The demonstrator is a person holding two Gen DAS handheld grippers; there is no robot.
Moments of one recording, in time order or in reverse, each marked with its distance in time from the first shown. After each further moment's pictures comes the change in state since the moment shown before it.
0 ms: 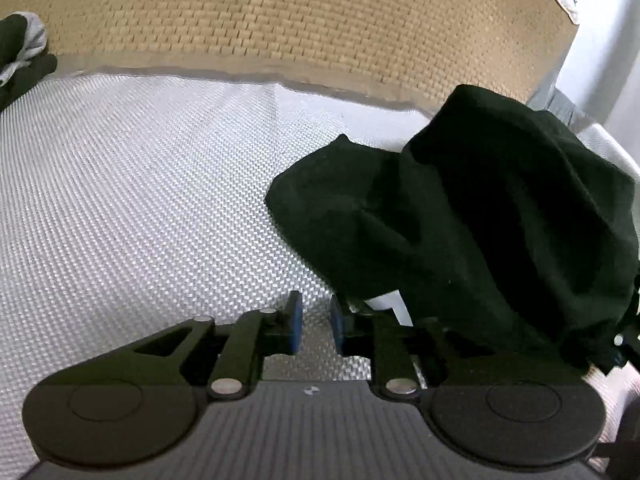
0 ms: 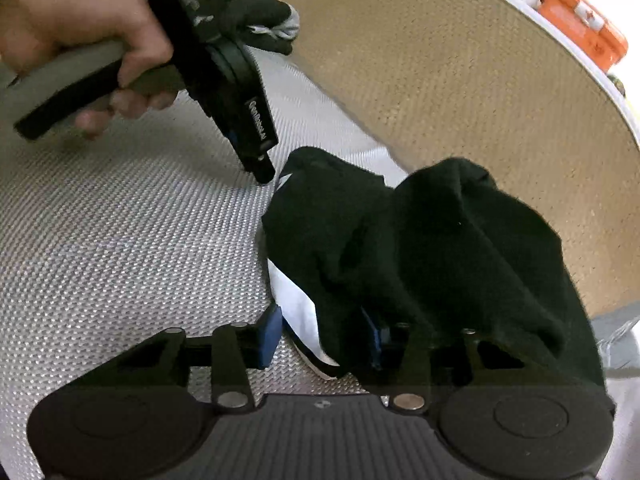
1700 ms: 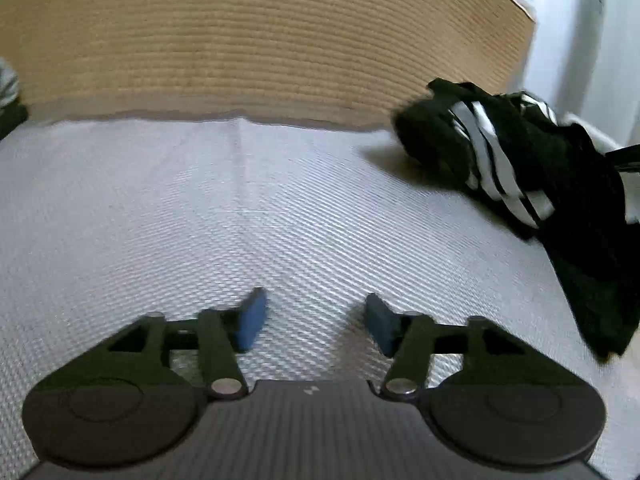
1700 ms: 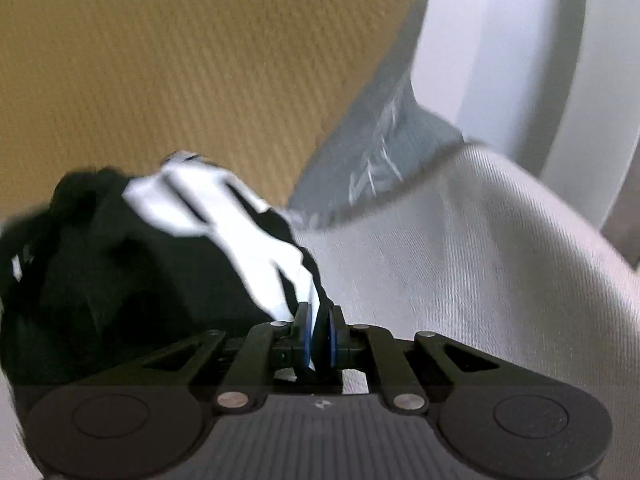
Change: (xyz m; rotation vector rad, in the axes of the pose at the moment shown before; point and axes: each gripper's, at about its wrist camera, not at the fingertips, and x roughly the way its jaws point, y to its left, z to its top) left arm 0.014 -0.012 -0.030 0.133 -0.147 -0.024; right arm 0.030 -0.283 -0.104 0.828 0.189 -0.436
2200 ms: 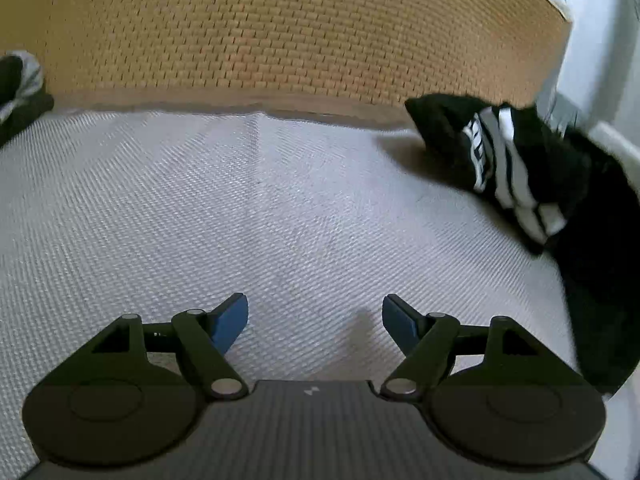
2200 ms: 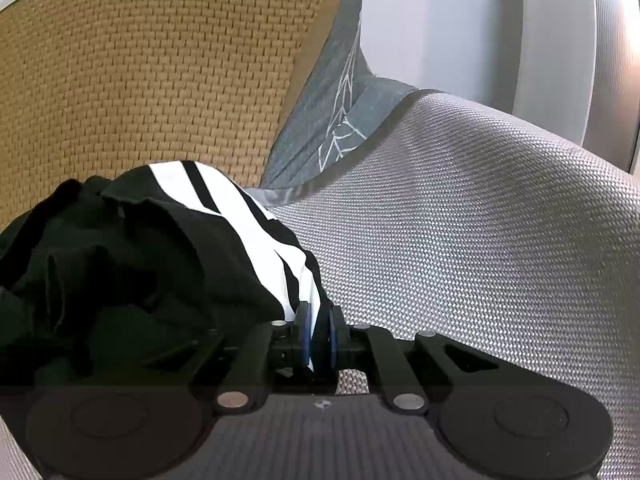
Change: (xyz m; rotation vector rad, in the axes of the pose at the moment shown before) left arm -0.011 -0.011 0.009 -0.127 0.055 0.064; right arm -0.008 -0.010 -0.041 0.157 -0.030 -0.012
